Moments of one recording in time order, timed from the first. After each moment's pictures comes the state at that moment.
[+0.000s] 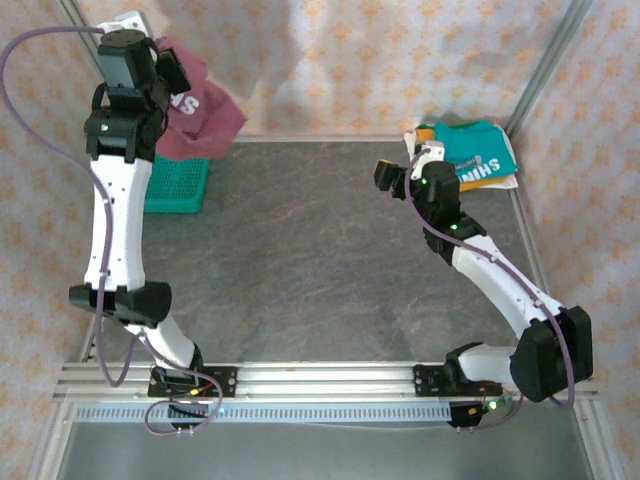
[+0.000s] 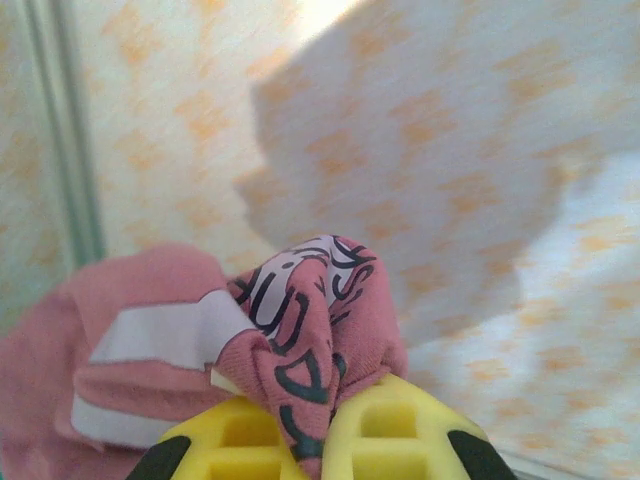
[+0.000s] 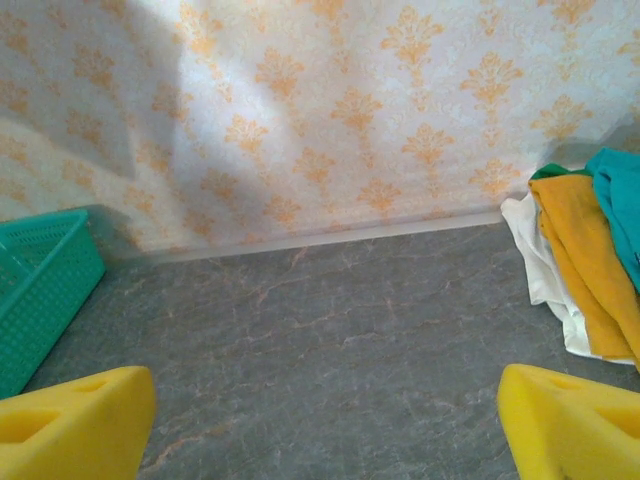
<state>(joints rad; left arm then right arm) -0.04 1.67 2.30 -0.80 -0.23 -0.29 0.36 1.26 0.98 0.03 0.11 0.34</state>
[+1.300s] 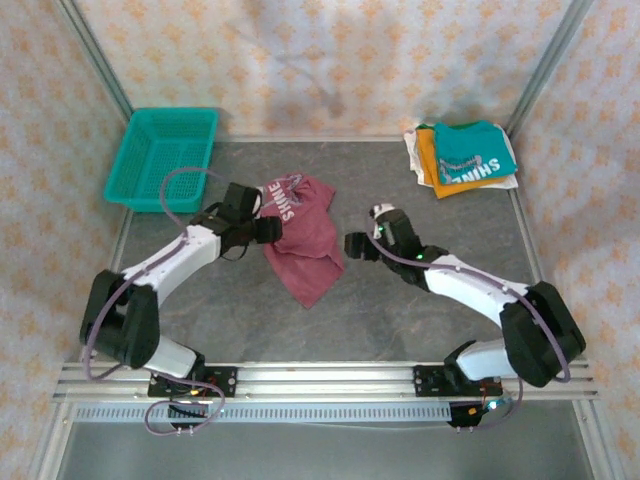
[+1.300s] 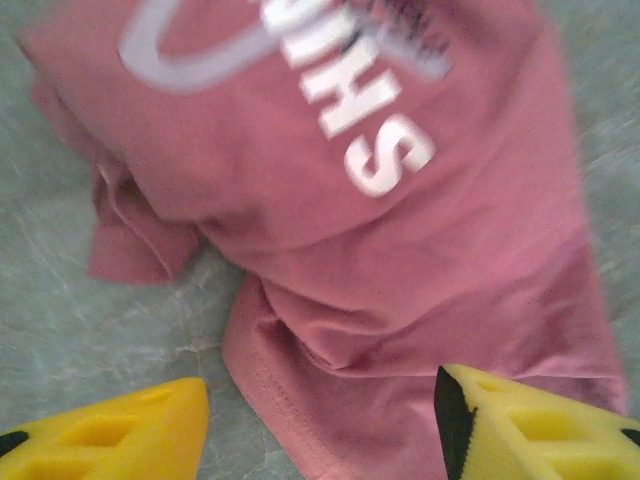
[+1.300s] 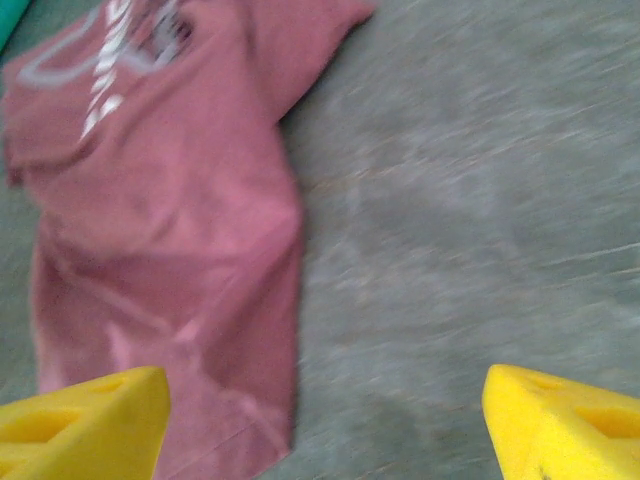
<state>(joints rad) -0.33 1.50 0.97 -0.43 0.04 -0.38 0.61 1.36 0.72 -0.07 0.00 0.44</state>
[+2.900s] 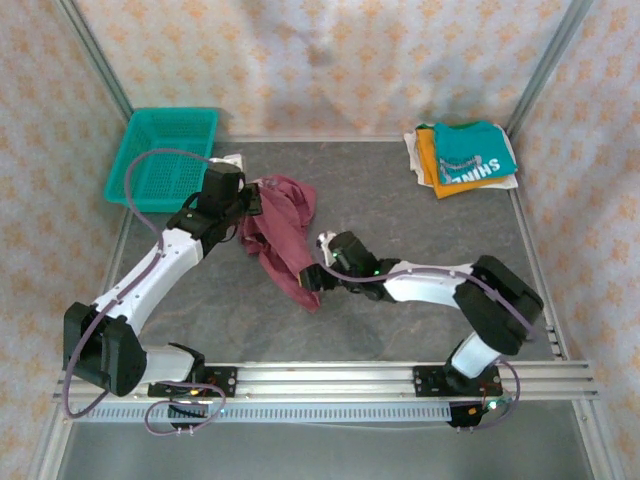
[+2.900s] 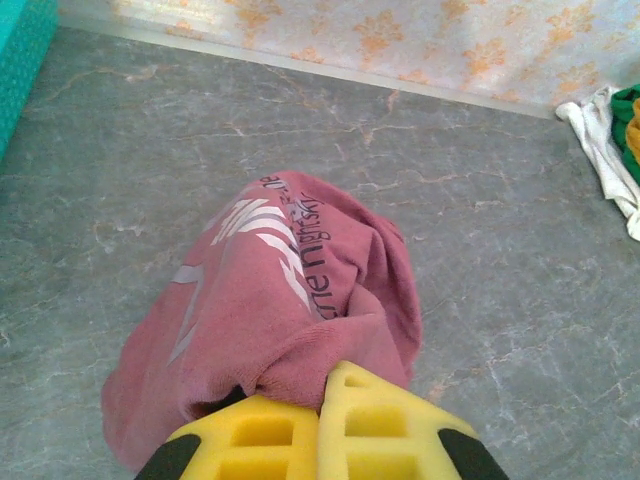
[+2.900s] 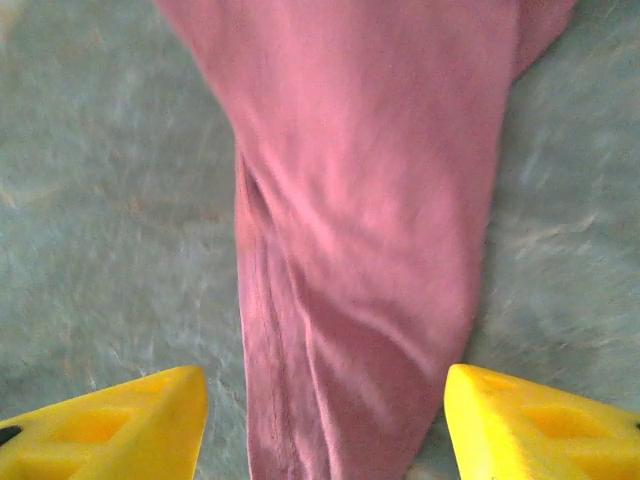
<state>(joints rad) -0.30 1.31 1.07 -0.37 -0.12 -0.42 0.87 1.61 0.78 0.09 -0.18 0.46</state>
